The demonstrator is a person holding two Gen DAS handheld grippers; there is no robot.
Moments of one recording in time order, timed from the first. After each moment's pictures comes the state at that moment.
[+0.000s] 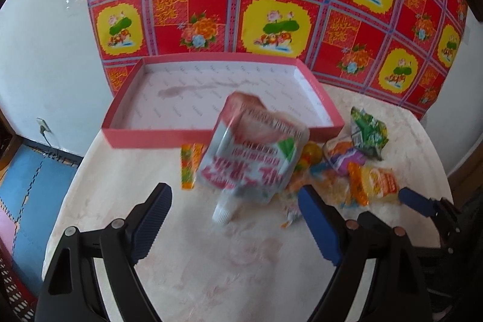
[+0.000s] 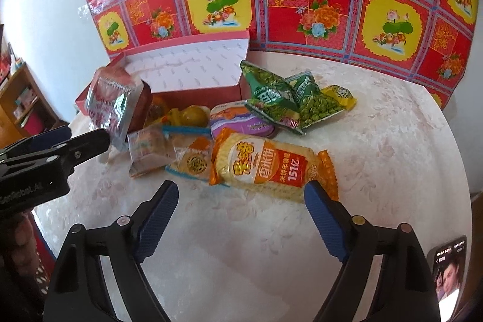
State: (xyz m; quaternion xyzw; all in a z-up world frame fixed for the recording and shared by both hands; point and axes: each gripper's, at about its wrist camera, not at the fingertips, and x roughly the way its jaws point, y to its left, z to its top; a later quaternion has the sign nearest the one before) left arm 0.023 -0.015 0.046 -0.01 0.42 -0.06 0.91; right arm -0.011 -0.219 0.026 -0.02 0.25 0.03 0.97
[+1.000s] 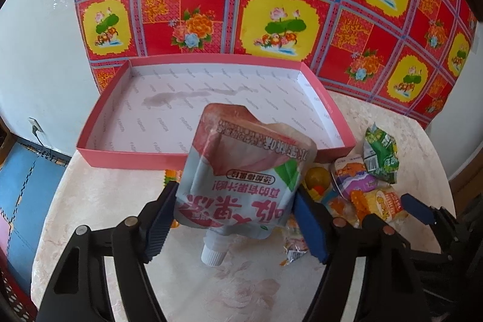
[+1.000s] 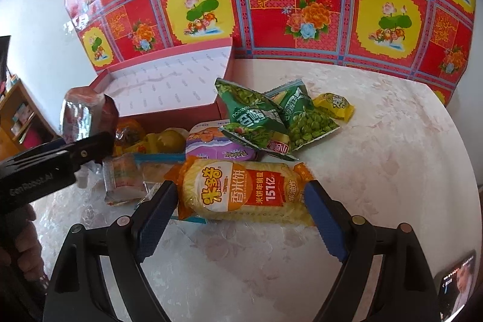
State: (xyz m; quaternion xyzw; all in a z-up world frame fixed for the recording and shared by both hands) left arm 0.056 -0.018 0.035 -0.03 0.42 -0.07 0.90; right arm 0.015 -0.235 0.025 0.01 0.24 0.02 0.97
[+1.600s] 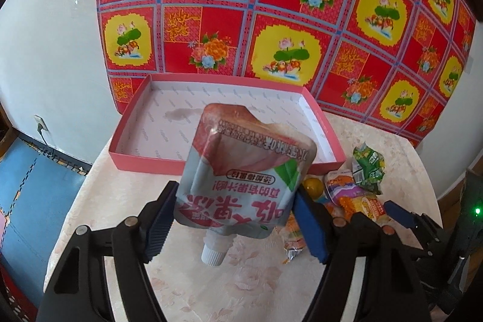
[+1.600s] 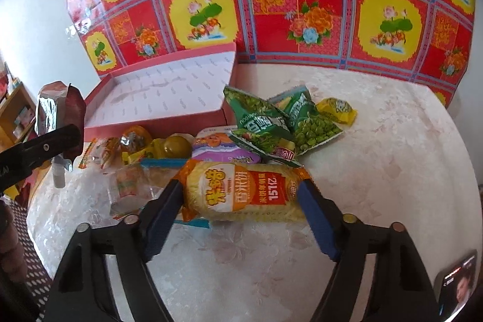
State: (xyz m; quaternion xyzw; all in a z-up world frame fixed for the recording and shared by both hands) left arm 0.032 0.004 0.064 -0.05 0.39 -0.06 0.92; right arm 0.007 -0.229 0.030 0.00 0.22 0.03 0.97
